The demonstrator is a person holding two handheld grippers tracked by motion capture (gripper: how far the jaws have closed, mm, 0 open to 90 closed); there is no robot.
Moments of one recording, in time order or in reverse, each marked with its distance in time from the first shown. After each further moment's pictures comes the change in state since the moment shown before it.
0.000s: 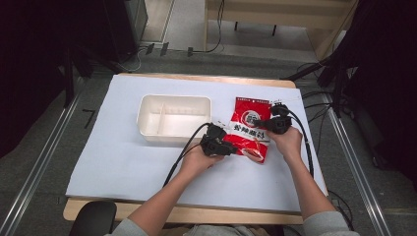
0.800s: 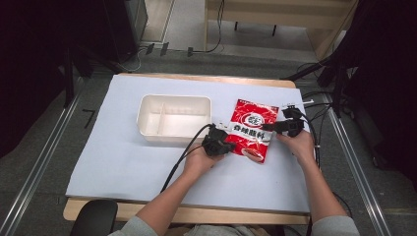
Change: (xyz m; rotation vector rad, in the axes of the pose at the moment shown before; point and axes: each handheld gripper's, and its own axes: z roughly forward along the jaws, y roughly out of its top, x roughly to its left) left arm 0.002 -0.003 0.017 -0.047 0.057 0.051; right arm -0.042 -0.016 -0.010 0.016 -0.059 0.078
